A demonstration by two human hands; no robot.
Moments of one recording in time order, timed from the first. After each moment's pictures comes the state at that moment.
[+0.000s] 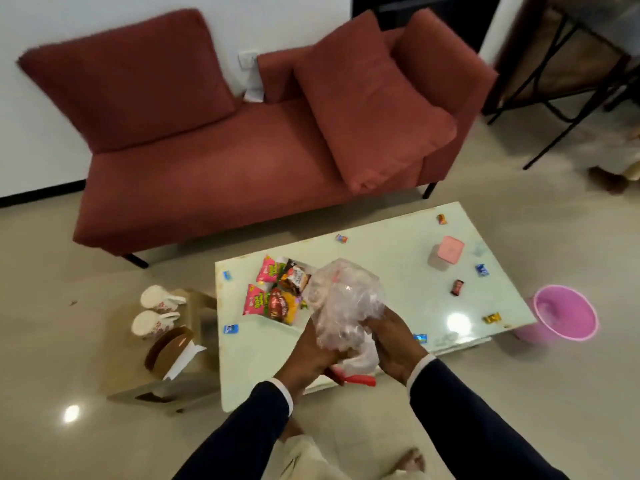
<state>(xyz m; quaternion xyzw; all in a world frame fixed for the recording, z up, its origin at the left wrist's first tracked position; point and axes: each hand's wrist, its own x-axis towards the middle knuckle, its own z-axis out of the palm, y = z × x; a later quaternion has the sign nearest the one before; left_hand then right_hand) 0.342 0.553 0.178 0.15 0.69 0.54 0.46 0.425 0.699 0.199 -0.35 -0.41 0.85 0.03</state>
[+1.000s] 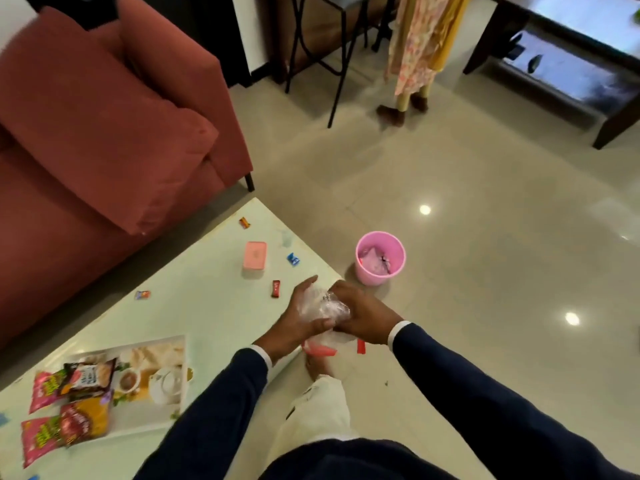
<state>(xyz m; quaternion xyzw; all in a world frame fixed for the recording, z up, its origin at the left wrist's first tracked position) 0.549 0.961 0.148 0.37 0.59 0.38 0.61 0.720 1.058 0.183 -0.36 -0.82 0.45 -0.01</state>
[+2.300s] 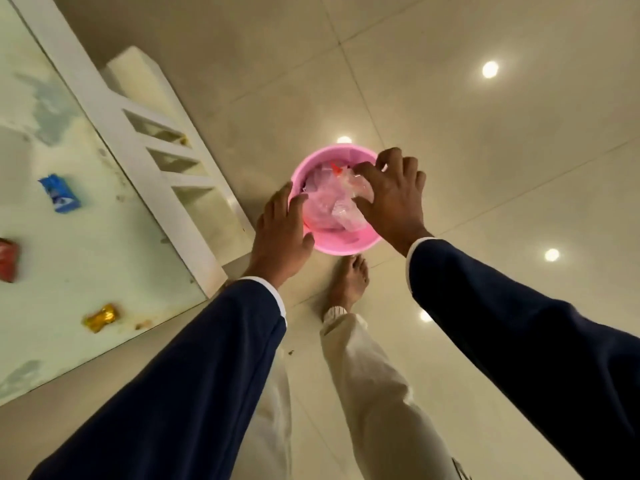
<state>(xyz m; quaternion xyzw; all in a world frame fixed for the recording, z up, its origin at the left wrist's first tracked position) 0.692 1.334 -0.331 0.41 0.83 0.08 0.37 0.820 1.501 -0.336 -0.40 -0.89 0.18 -0.12</state>
